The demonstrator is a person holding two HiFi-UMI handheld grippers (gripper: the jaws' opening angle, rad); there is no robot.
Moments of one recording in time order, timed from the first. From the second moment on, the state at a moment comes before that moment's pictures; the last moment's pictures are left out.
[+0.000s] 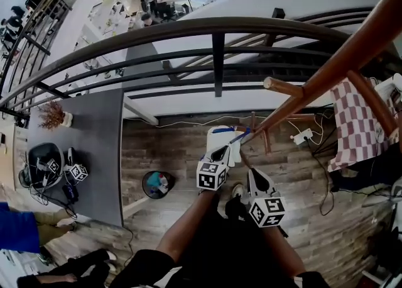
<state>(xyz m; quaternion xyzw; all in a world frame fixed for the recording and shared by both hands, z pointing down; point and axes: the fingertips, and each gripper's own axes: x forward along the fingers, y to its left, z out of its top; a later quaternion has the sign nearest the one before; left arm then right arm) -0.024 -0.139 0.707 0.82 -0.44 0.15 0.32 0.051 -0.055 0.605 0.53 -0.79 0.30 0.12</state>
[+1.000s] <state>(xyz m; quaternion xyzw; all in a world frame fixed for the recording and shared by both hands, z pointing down) -0.031 -0.083 0.581 0.85 -0.48 0.11 0.20 0.077 -0.076 0.562 0.49 -0.84 0.24 0.08</state>
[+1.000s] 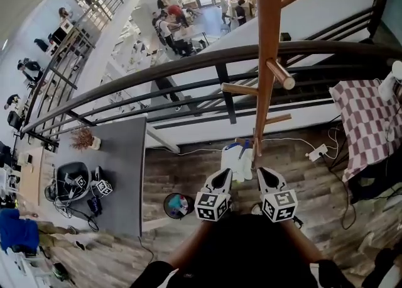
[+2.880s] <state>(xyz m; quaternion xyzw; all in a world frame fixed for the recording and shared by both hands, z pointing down) -0.038 -0.039 0.556 0.85 -0.49 0.08 0.15 0.073 -0.037 0.563 0.47 -0.85 0.21 0.10</state>
